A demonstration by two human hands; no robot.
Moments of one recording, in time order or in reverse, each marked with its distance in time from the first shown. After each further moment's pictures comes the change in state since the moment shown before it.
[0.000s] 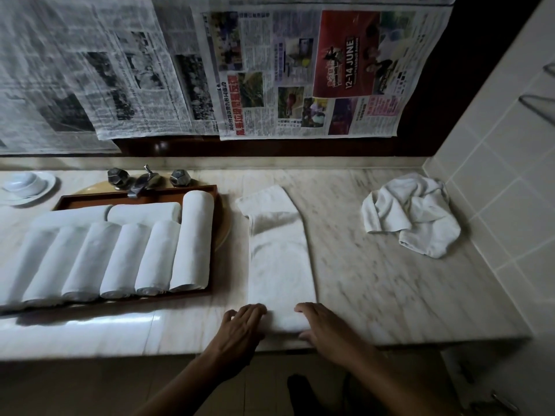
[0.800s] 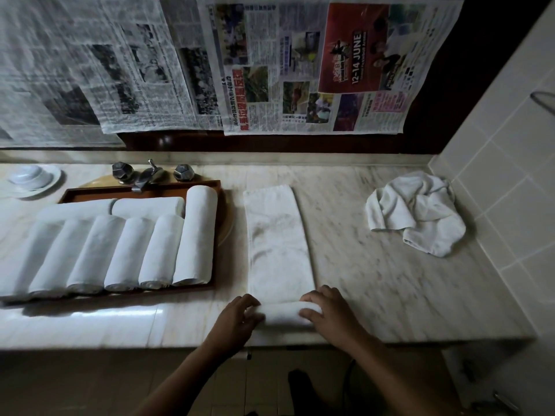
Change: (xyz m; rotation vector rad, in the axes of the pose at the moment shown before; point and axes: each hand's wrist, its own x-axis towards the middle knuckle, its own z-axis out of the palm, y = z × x) left_hand 0.008 0.001 -0.018 -0.611 0.065 -0.448; right_hand 0.012 0.008 -0.007 0.114 0.204 0.051
